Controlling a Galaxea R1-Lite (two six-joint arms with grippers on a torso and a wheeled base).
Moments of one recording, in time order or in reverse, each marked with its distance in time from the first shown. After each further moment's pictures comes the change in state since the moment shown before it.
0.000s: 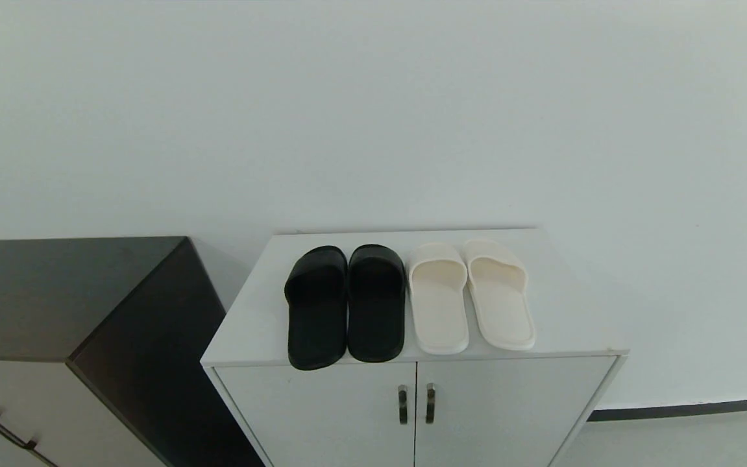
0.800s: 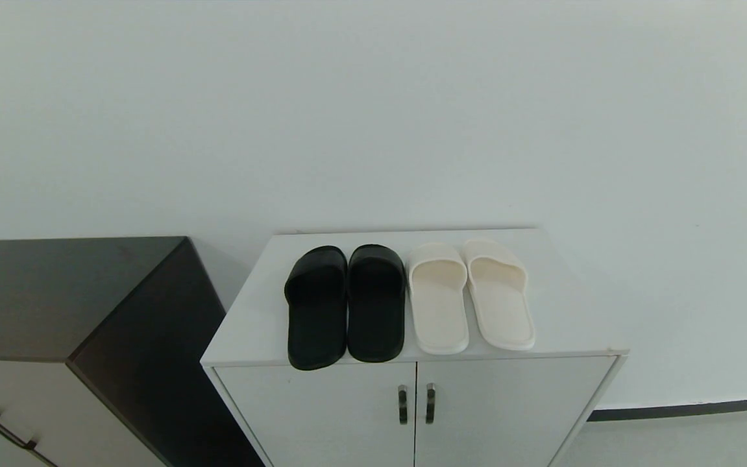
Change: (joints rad) left arm 0.000 0.000 0.000 0.001 -0.033 0.029; right arm 0.001 0.059 -0.134 0.043 0.180 -0.046
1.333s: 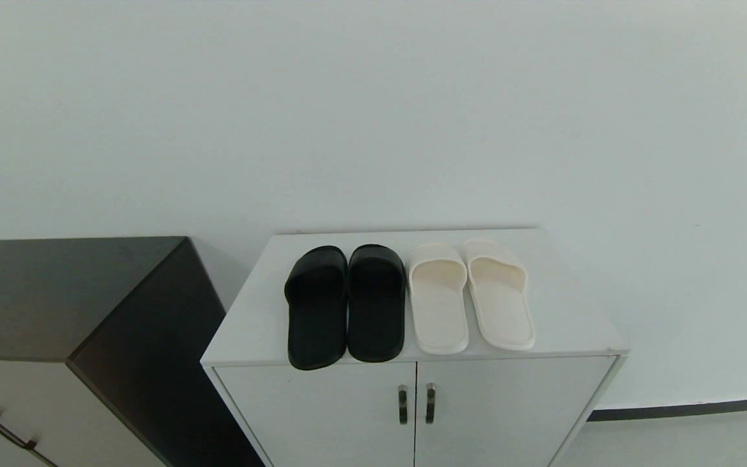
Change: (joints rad) left arm 0.000 0.000 0.000 0.001 -0.005 -0.004; right arm 0.147 0.642 -0.238 -0.197 0.131 0.061
